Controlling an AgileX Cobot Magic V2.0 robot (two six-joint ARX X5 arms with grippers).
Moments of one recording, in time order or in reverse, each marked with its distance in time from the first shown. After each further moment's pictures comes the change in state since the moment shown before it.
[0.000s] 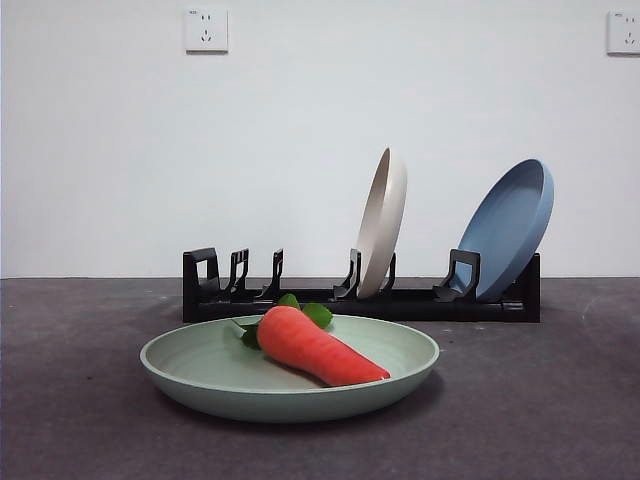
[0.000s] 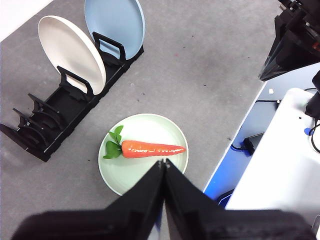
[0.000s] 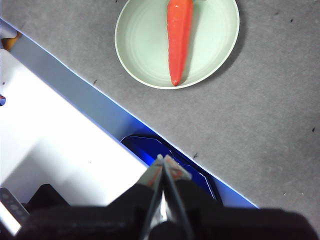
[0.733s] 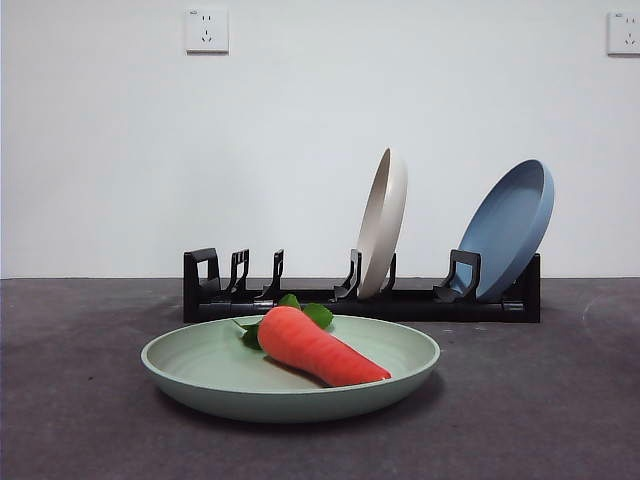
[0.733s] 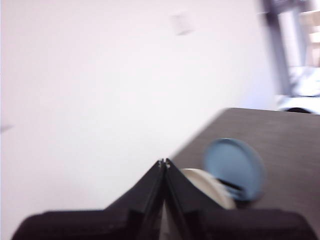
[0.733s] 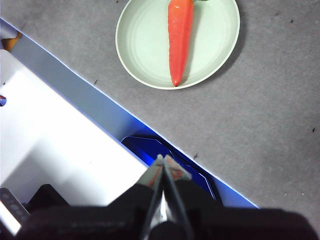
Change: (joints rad) left arm 0.777 -0.129 -0.011 0.557 0.517 0.419; right arm 0.000 -0.003 0.000 0.000 0.000 0.000
